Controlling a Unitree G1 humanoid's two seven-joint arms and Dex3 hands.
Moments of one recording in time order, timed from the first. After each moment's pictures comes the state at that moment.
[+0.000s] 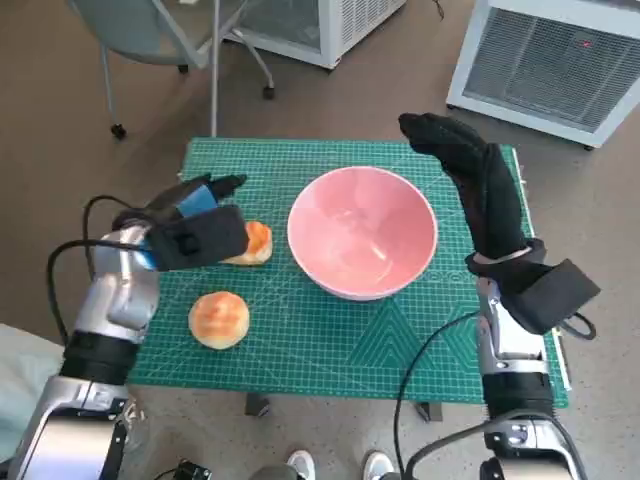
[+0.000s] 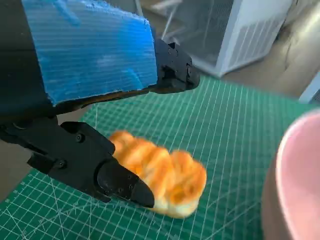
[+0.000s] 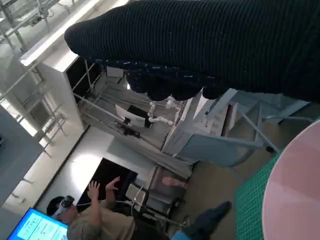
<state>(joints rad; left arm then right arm) -0.76 0.50 -0.27 0.57 0.64 0.18 -0.41 -0.68 -0.15 -0.08 0.53 0.15 -0.61 0.36</state>
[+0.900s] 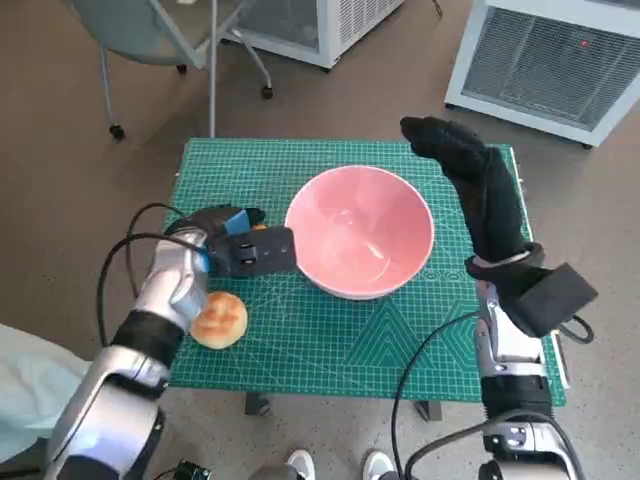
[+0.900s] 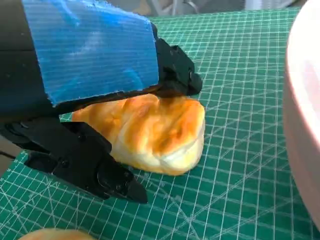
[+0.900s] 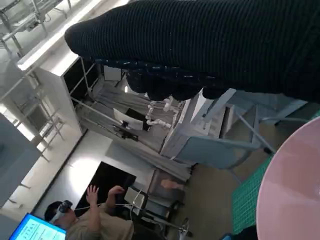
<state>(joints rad) -0.93 0.37 -0.46 1.01 0.71 0.17 -0.25 -0.66 -0.13 -0.08 0.54 0.15 -0.63 0.35</state>
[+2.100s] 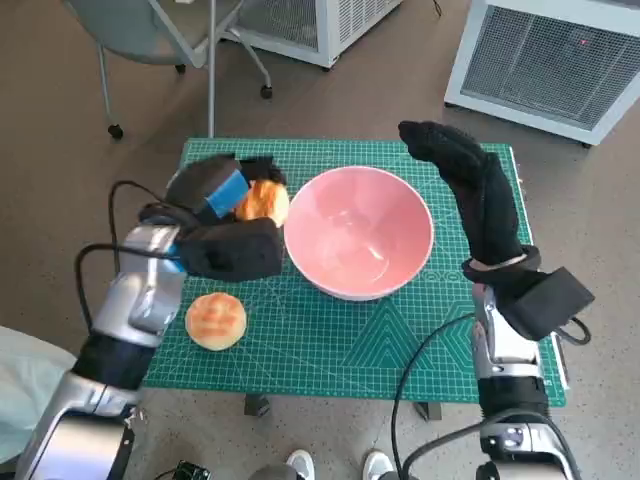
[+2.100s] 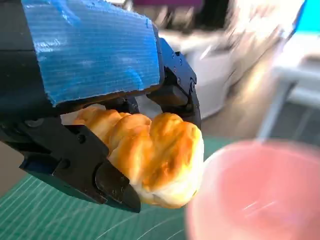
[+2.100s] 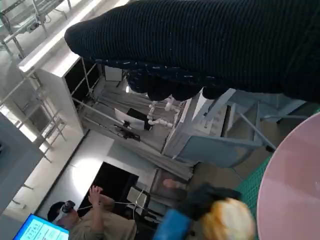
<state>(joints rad) -0.70 0.51 -0.25 0.21 0.60 0.09 -0.21 -0.66 -0.13 -0.08 0.55 0.16 -0.64 0.36</state>
